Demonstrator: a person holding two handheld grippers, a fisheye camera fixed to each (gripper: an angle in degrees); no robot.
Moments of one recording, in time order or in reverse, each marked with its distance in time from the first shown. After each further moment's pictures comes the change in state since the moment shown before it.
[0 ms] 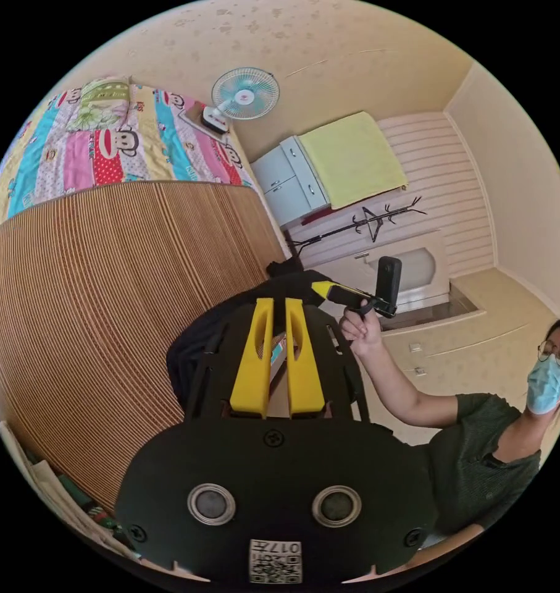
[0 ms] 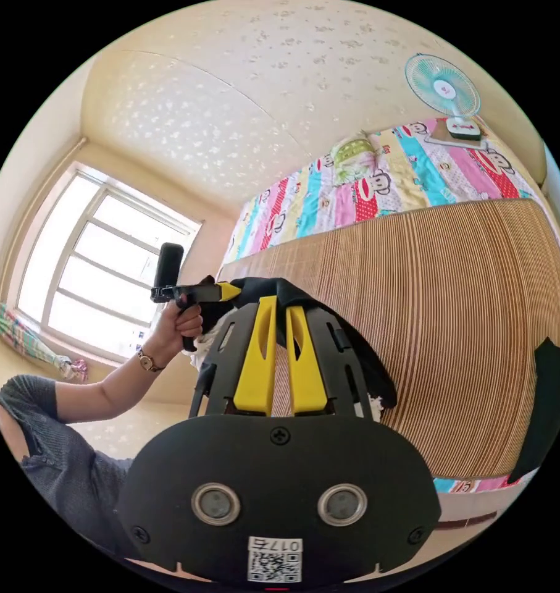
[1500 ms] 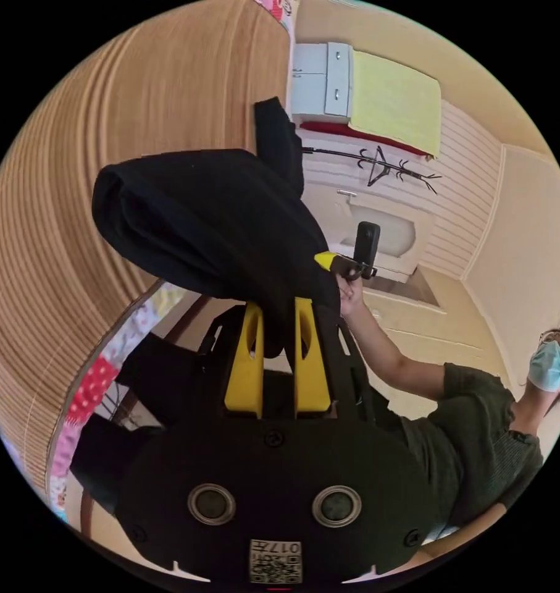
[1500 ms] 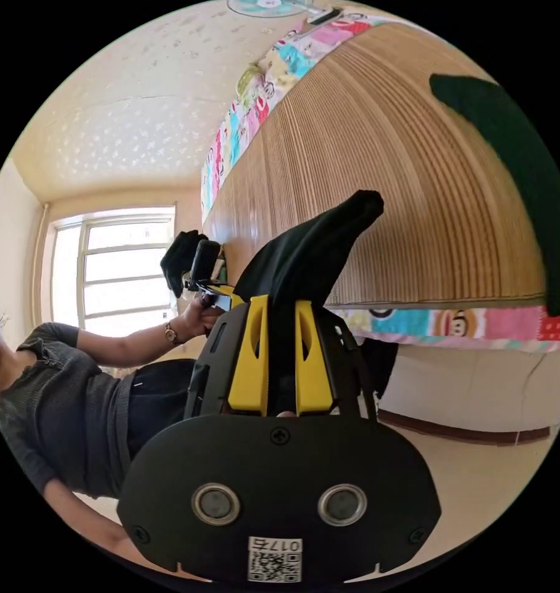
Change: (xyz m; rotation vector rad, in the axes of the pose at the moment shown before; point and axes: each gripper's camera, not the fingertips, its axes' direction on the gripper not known) left arm -0.105 0.114 0.183 -0.384 0.351 -0.270; right arm 0.226 0.067 -0.240 -0.215 -0.103 0.270
